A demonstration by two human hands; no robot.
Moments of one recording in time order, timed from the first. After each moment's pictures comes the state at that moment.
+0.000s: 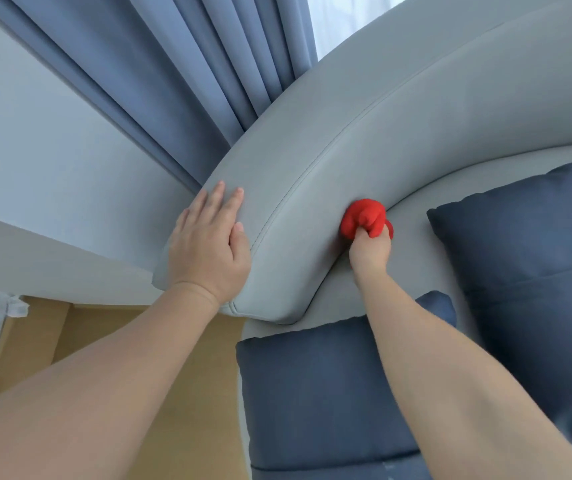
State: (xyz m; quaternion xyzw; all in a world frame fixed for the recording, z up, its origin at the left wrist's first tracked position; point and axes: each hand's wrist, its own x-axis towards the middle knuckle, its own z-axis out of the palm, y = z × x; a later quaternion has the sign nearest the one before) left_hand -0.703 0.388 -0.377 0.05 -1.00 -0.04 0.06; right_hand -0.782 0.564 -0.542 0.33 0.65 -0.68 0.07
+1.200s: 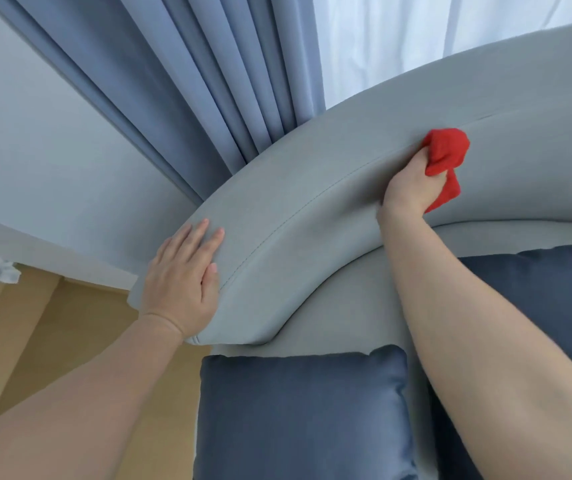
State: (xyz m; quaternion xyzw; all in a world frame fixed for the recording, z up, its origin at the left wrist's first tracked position) left_hand -0.704 0.389 -0.371 0.08 -1.00 0.00 -0.01; right_hand -0.937 0.625 -0.436 0.33 0.60 -0.72 -0.13
